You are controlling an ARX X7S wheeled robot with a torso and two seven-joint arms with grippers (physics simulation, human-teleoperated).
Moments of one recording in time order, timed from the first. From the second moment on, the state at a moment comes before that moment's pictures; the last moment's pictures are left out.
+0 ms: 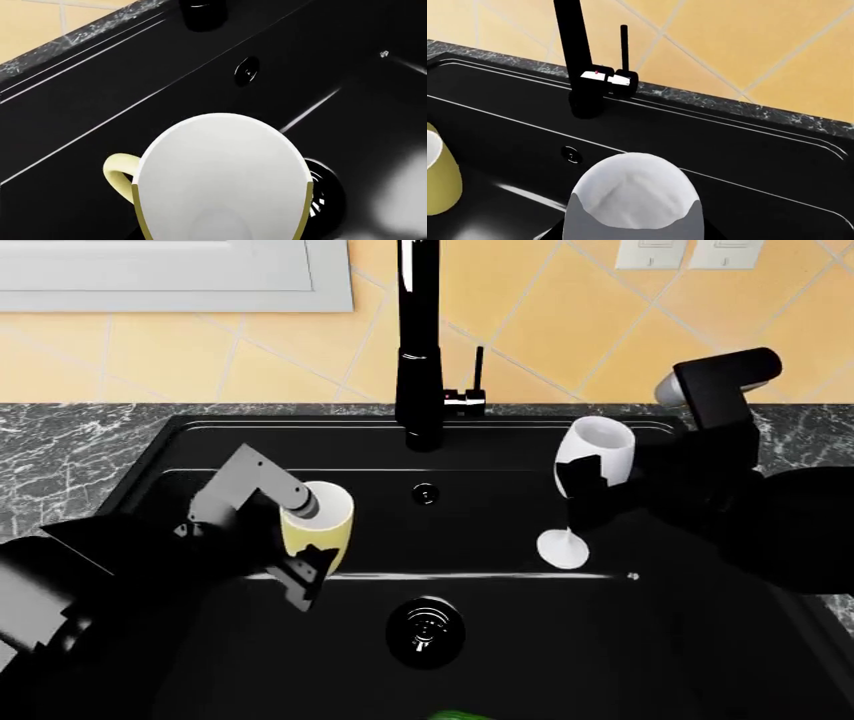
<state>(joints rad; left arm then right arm) -0.96 -0.68 0.68 -0.01 -0.76 -0.98 0.23 1.11 0.84 -0.59 -0.11 1.46 1.01 0.38</state>
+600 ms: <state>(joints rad) -0.94 -0.58 0.79 -0.13 -0.69 -0.92 0.28 1.11 0.85 -0.59 -0.11 1.47 1.01 0.38</state>
